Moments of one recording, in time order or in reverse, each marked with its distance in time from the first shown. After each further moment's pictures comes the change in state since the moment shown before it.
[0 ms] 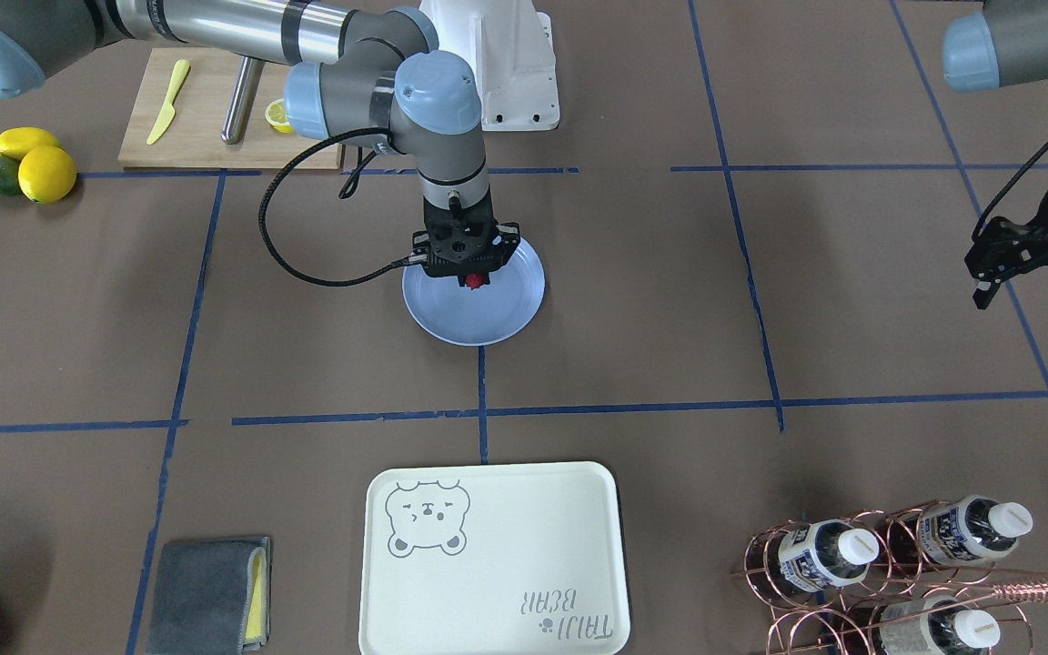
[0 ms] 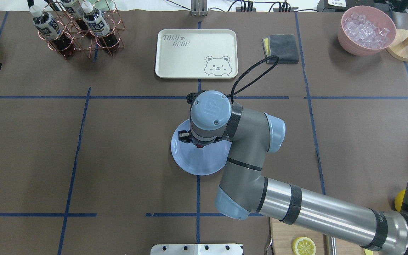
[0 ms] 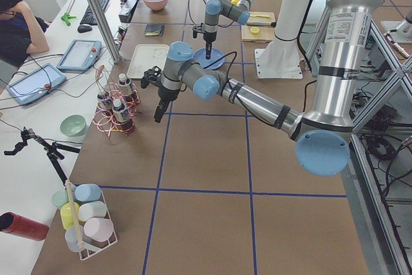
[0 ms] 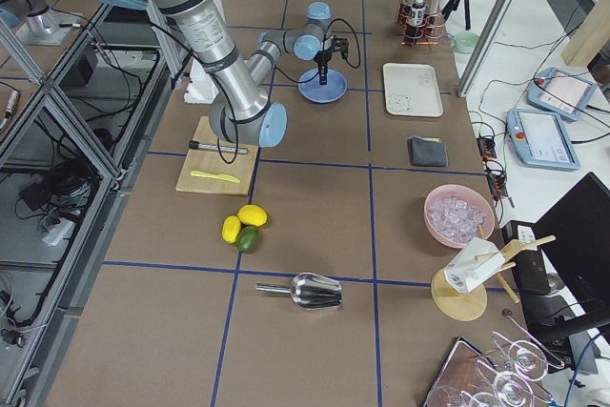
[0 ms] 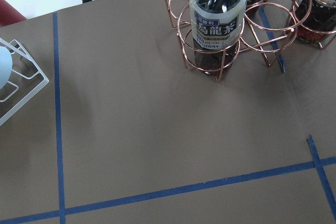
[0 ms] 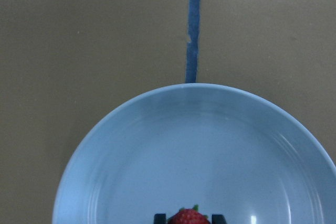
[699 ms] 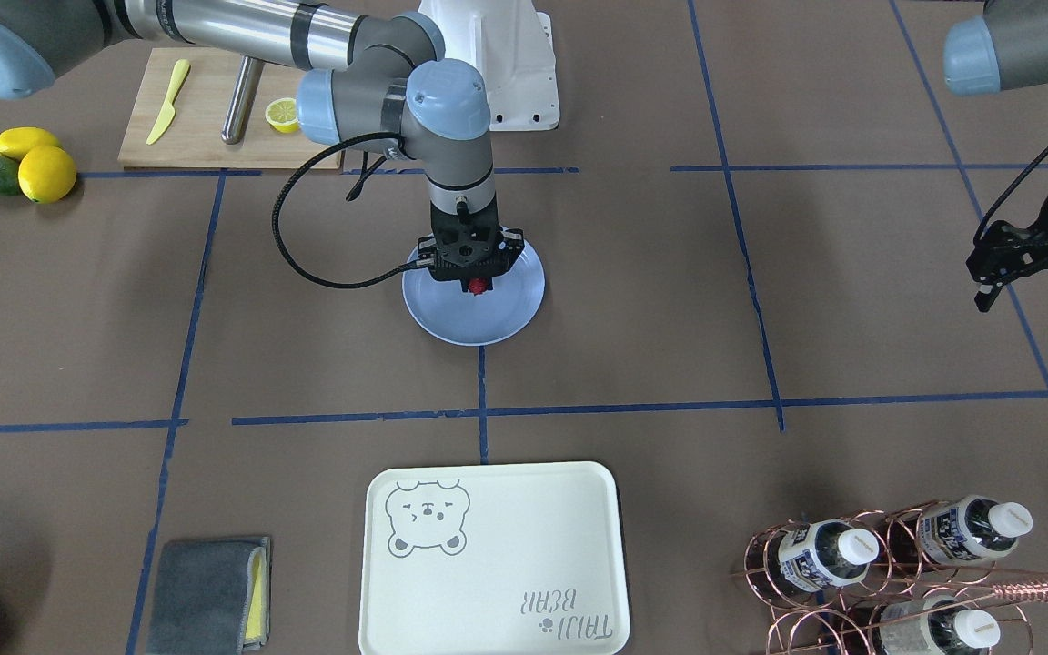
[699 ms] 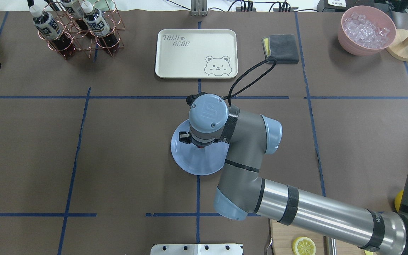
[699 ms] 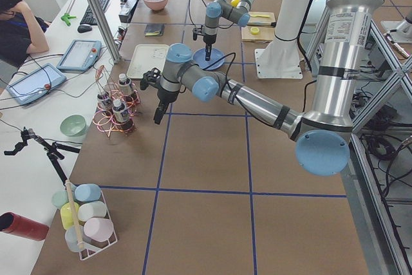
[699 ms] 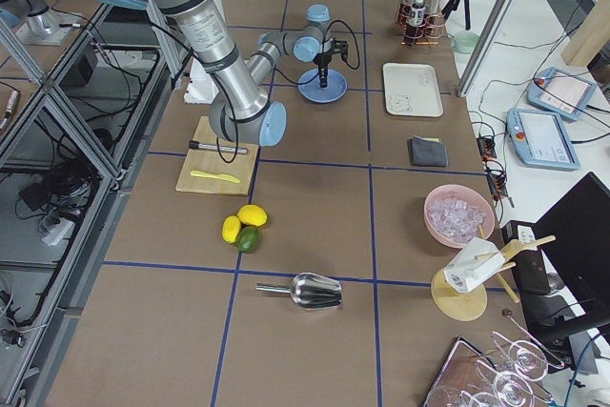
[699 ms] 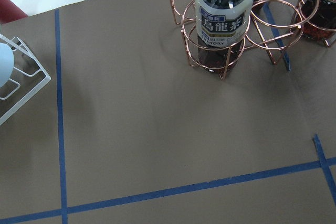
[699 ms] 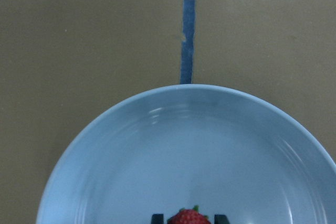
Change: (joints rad) left arm -0.001 -0.002 0.012 -0.002 0.000 0.000; right arm -0.008 0.005 -0.027 0.002 -0.018 0.006
